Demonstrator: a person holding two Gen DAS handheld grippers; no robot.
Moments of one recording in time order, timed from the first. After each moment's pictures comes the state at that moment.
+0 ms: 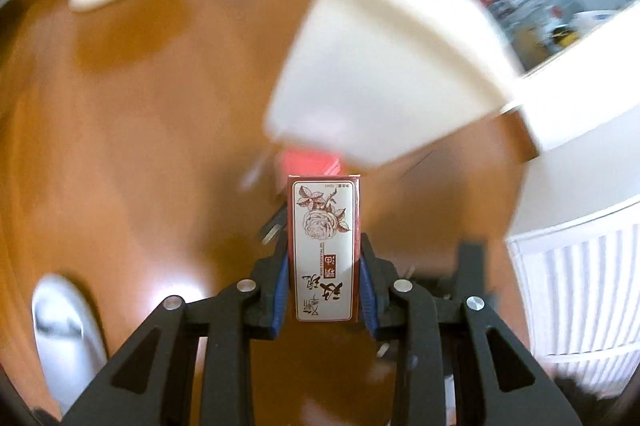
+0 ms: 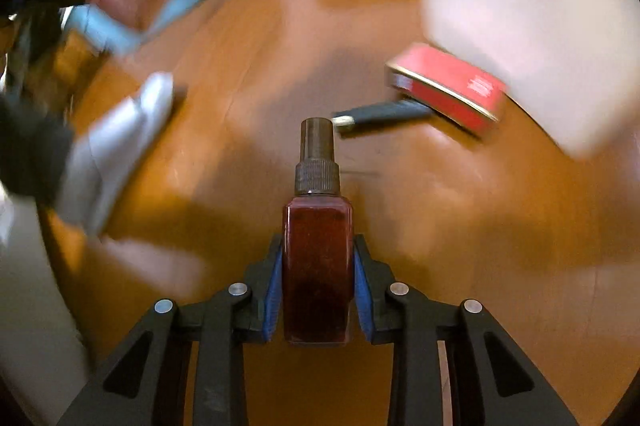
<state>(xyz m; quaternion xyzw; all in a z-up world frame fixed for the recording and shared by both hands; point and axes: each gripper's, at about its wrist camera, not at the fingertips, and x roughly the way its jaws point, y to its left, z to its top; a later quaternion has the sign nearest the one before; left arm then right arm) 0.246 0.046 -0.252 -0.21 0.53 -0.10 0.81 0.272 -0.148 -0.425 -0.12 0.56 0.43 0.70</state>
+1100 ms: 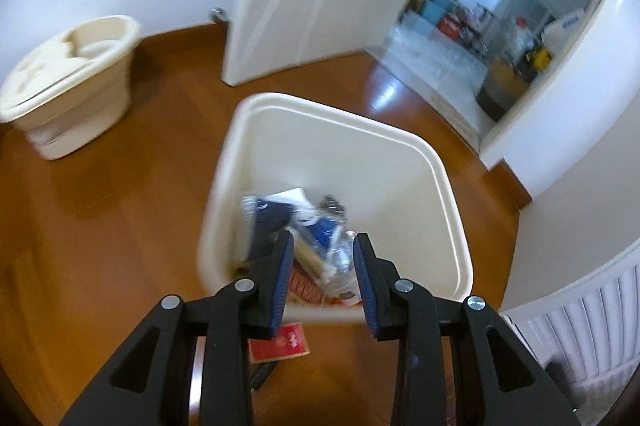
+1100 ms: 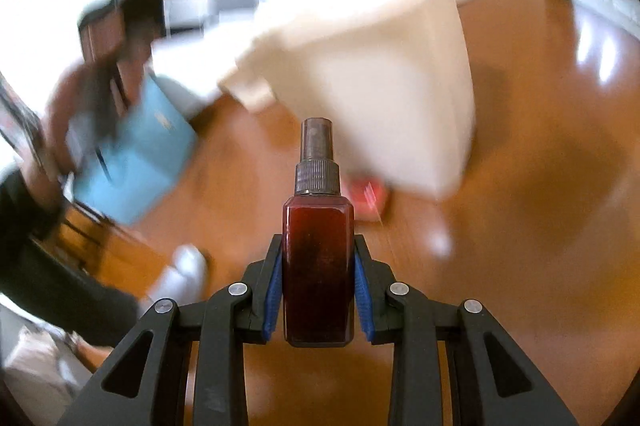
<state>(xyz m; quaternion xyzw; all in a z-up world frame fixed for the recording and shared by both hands) 0.360 0.026 -0.160 -0.17 0.43 -0.09 0.88 0.288 -0.257 -0.272 0.10 0.45 0.36 0.81</state>
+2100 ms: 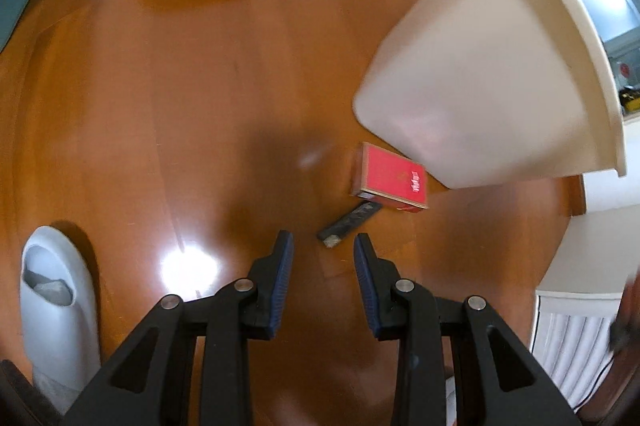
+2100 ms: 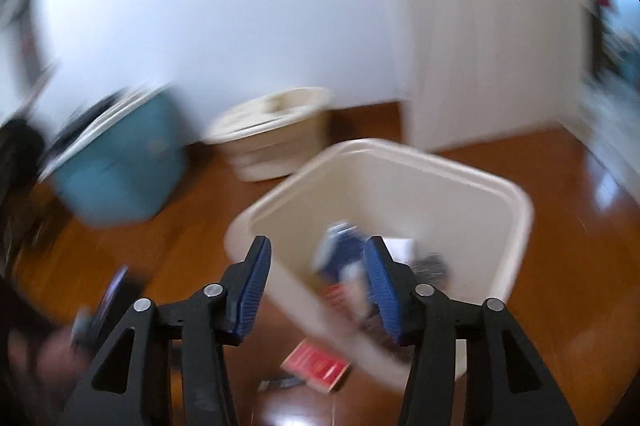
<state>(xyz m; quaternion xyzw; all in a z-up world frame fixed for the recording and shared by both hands) 0.258 0.084 -0.339 -0.27 0.59 0.05 0.76 0.390 -0.175 -0.183 -0.06 0.32 0.42 0.85</state>
